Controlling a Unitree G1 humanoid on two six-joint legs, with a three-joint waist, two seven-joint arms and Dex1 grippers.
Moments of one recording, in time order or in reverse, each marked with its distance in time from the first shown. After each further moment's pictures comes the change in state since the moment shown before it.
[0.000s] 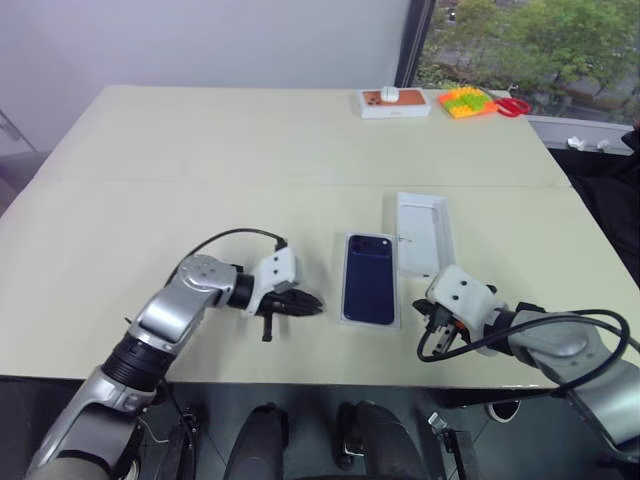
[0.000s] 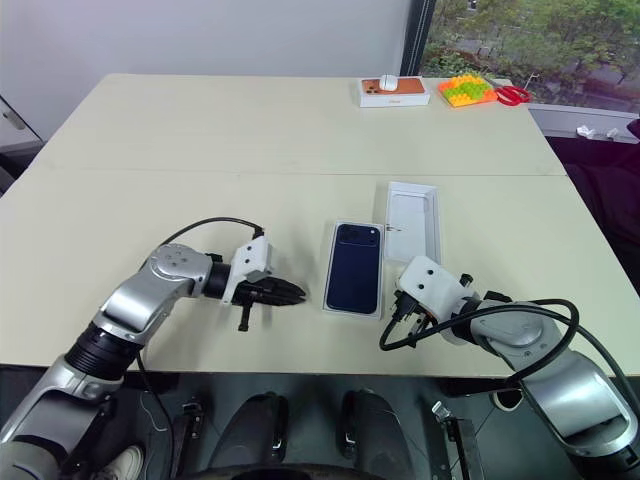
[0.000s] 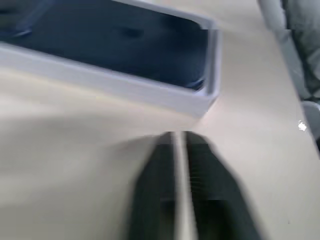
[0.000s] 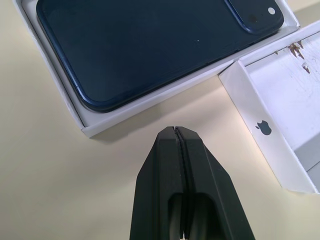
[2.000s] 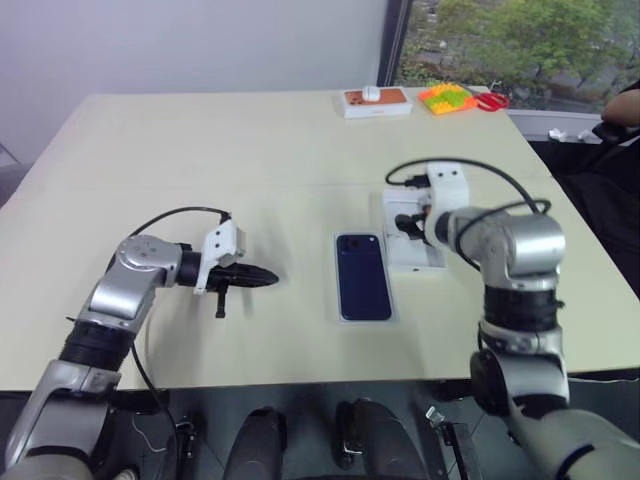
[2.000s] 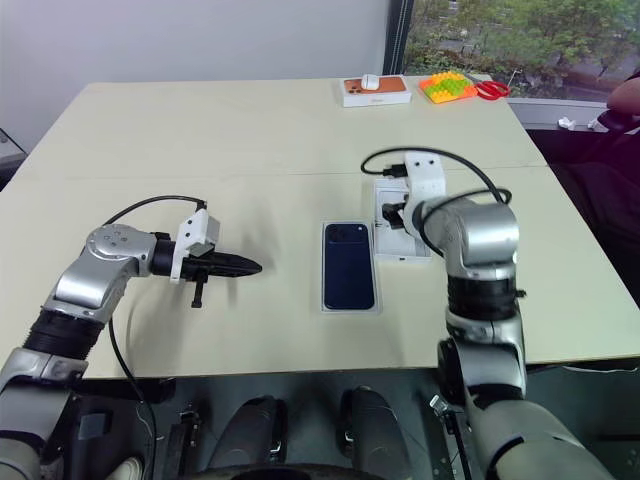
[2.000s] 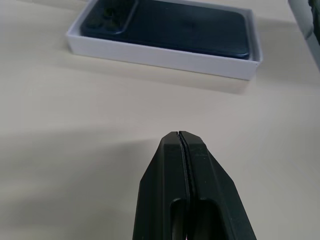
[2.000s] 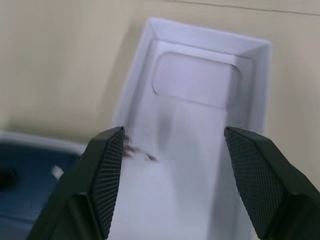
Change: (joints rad) left arm -0.064 0.105 0.167 0.267 -0.044 -0.228 -0.158; right arm -0.860 0.607 -0.186 0.777 -0.090 0.488 -0.494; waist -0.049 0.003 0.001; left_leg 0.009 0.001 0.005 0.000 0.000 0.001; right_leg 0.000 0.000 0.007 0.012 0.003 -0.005
